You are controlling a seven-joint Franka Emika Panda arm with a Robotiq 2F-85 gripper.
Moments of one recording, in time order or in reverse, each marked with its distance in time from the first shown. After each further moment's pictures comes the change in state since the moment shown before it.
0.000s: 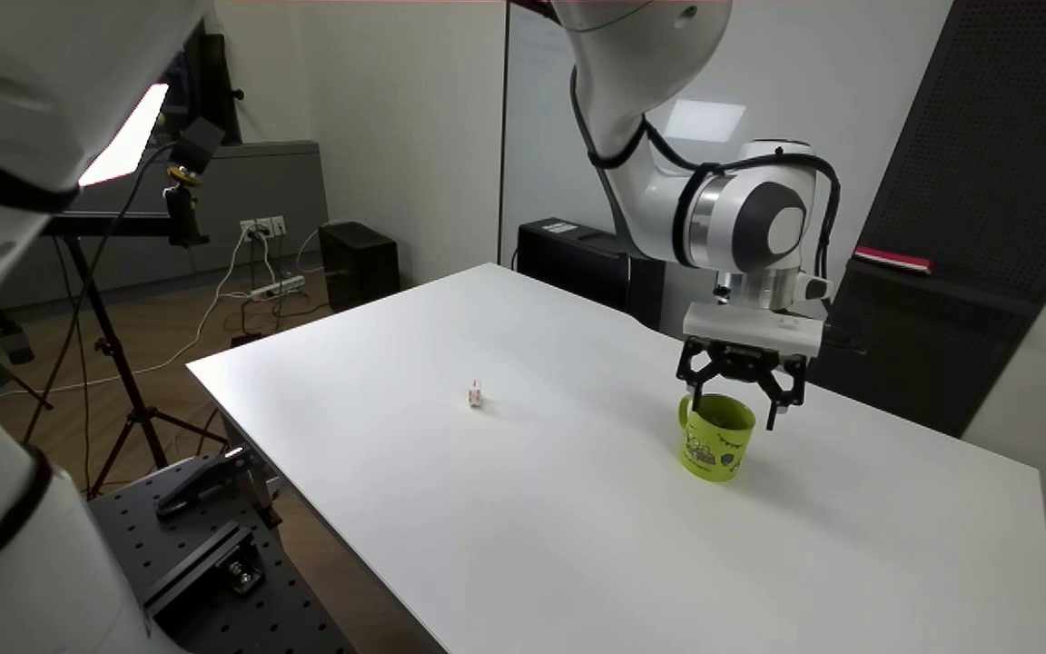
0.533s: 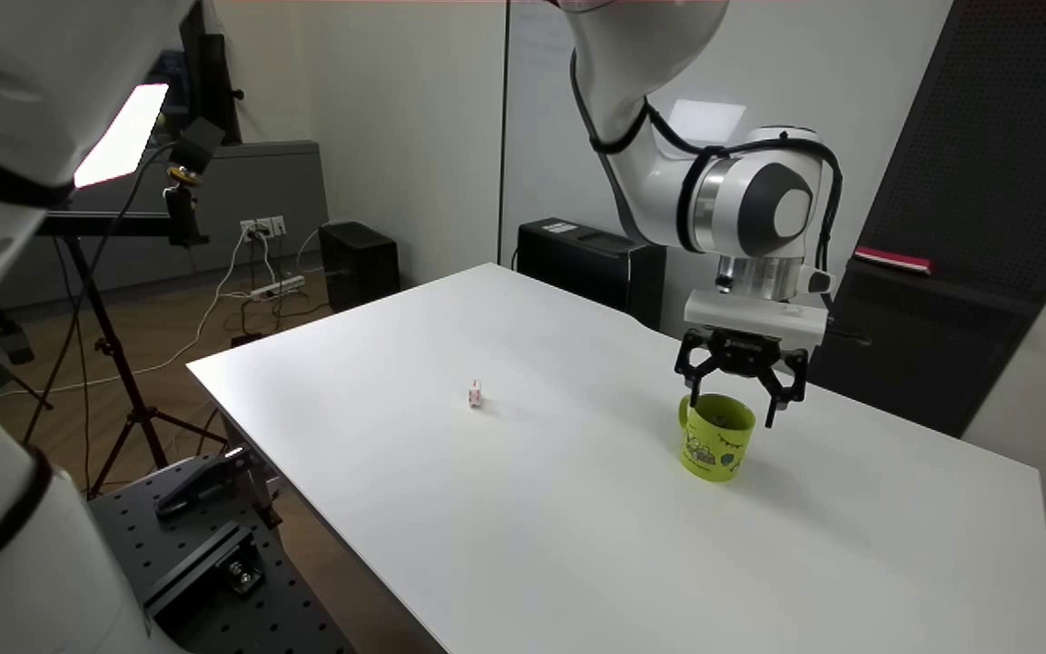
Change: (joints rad) arm 0.000 -0.026 0.000 0.004 0.001 -0.088 0.000
